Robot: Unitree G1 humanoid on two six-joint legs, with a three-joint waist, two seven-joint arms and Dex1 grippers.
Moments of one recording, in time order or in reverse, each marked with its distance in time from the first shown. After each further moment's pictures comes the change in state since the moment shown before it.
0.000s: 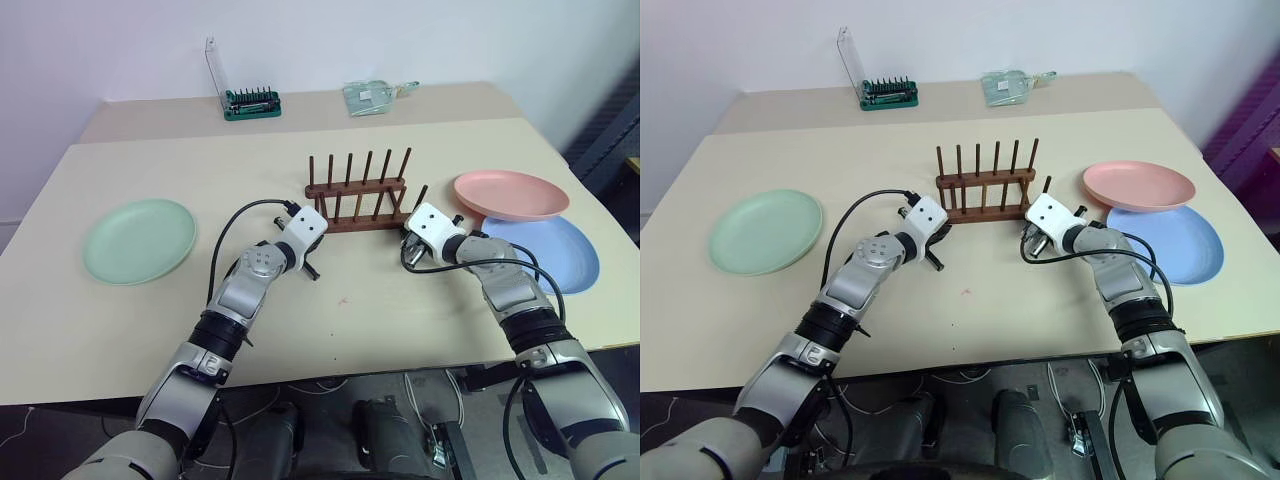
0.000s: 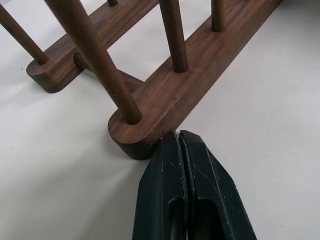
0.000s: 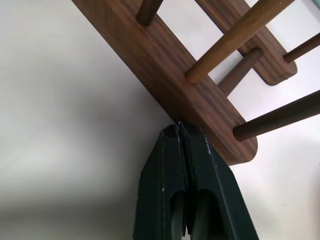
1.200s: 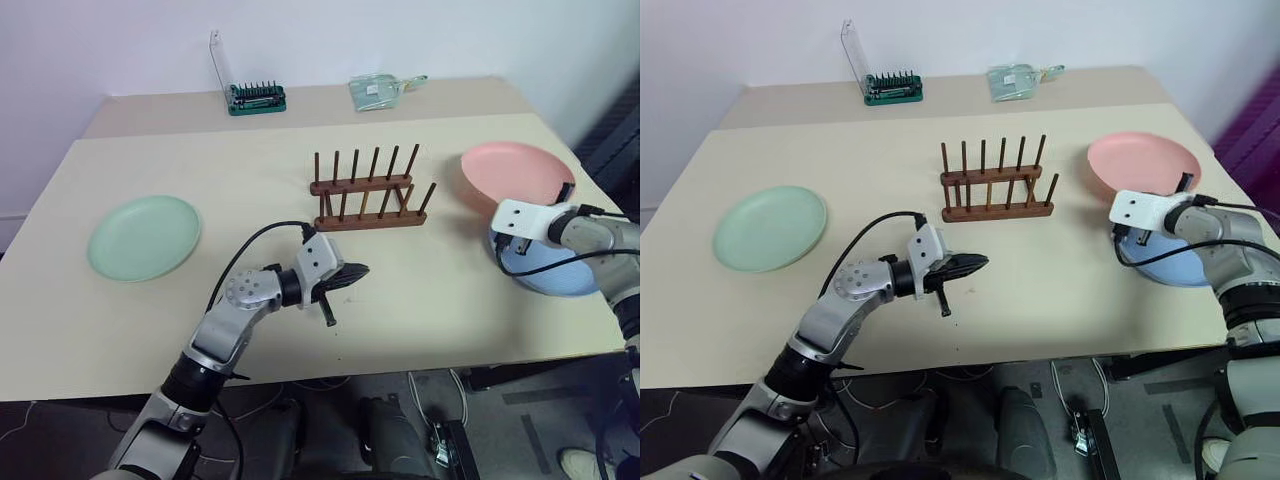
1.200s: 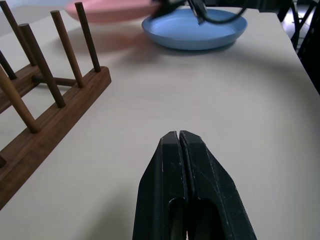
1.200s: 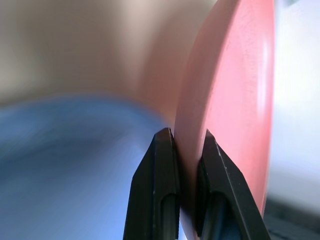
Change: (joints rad) left arm 0.236 0.087 -0.044 -0.463 -0.248 -0.065 -0.350; right arm -0.082 -0.407 0.004 0.170 -0.261 -0.323 -0.088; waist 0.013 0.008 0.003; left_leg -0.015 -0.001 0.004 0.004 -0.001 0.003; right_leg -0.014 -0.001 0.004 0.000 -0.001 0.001
